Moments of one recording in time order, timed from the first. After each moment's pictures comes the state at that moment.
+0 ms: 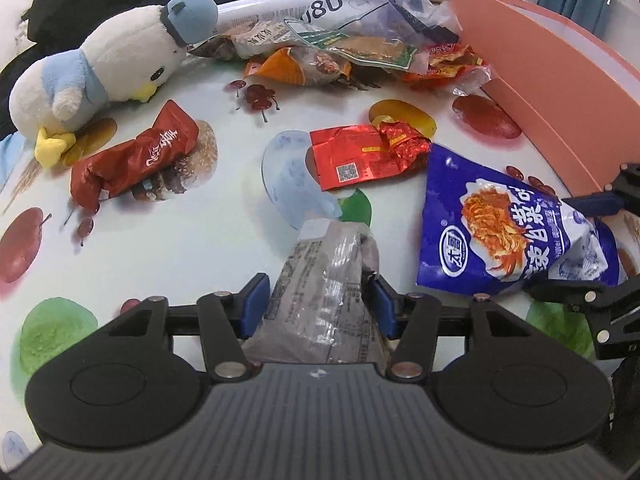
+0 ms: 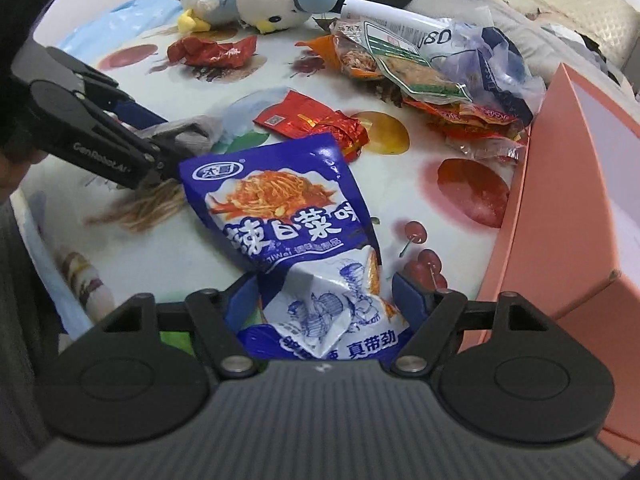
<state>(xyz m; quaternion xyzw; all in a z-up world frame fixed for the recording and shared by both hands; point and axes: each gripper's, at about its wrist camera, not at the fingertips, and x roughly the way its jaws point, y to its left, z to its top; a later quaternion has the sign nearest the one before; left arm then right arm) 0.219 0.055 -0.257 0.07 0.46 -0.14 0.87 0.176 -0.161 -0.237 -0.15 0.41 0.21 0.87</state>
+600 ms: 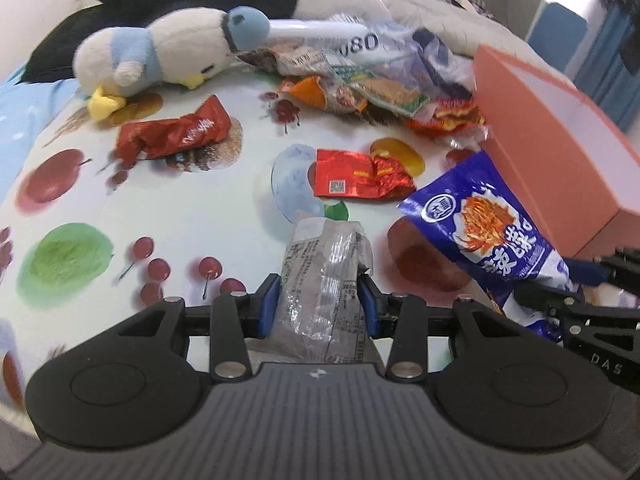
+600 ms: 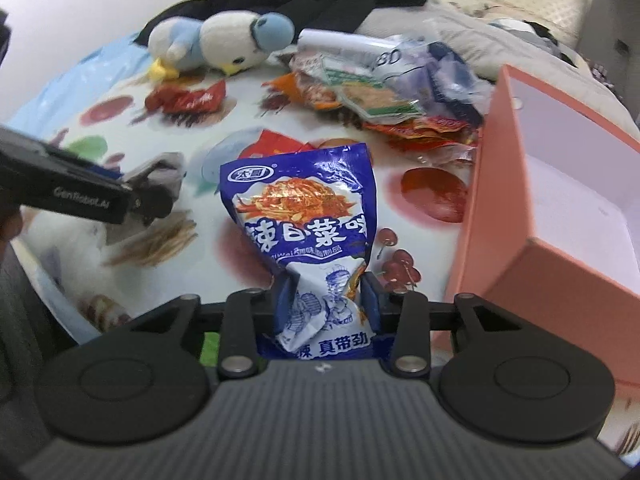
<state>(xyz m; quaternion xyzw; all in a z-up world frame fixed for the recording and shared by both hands) 0.166 0.049 -0.211 -0.04 0.44 -0.07 0.89 0.148 -0.171 -0.202 -0.09 0.39 0.15 0.90</state>
